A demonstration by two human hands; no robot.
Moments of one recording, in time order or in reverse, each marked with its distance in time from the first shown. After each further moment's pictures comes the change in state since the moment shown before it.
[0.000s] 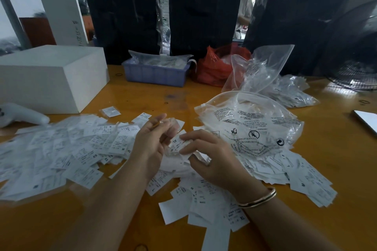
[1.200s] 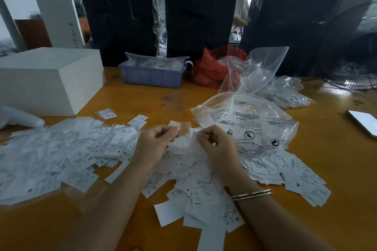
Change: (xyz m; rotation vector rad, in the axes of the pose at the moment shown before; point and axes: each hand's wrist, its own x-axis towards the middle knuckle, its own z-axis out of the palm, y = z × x) left_hand -0.008 -0.006 0.002 0.690 -0.060 0.216; right_hand 0.003 0.016 0.001 0.098 0.235 0.700
